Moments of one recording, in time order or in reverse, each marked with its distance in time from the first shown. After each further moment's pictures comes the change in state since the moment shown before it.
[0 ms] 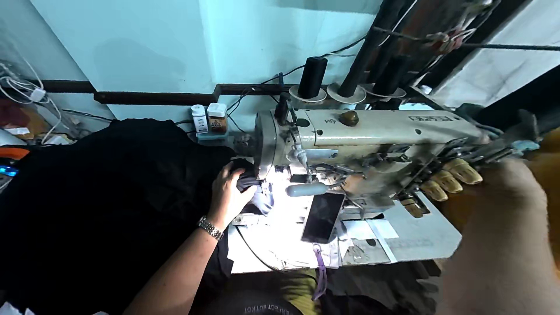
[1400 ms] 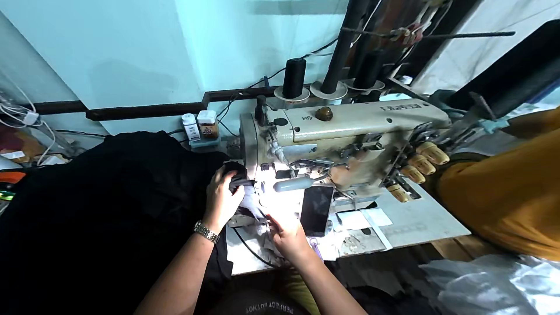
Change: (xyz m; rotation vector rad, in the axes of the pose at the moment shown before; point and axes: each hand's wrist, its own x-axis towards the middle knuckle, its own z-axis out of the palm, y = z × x) left_hand 0.001 -0.005 0.001 0.000 0.010 0.065; right_hand -0.204 0.093 0.278 -0.571 -0.176 -0.610
